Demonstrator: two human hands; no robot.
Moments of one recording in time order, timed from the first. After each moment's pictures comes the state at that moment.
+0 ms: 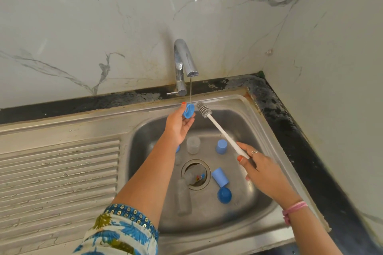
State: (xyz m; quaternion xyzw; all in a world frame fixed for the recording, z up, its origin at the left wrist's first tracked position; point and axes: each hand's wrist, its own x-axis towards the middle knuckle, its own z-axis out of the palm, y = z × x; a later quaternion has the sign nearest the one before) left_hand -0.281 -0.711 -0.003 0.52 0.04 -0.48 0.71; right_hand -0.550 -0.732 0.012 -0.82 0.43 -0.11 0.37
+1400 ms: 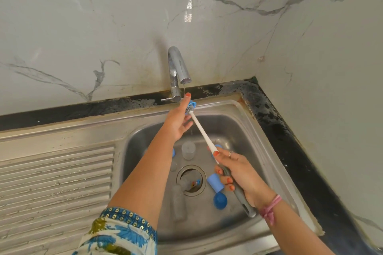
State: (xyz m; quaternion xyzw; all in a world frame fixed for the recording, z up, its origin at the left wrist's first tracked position) left_hand -0.282 -0.731 0.031 0.58 -0.03 -0.51 0.64; right_hand -0.508 -0.706 0.047 -0.48 0.42 -0.09 0.76
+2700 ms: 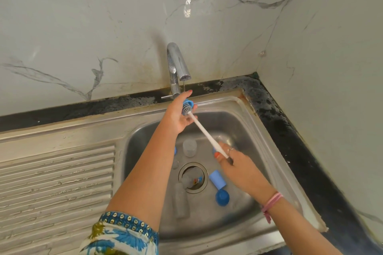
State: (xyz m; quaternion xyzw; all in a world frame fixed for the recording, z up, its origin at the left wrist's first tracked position) left_hand -0.280 -0.733 0.046 0.53 0.01 -0.53 0.66; right_hand -0.509 -0.713 0.036 -0.77 0.43 -0.04 0.46
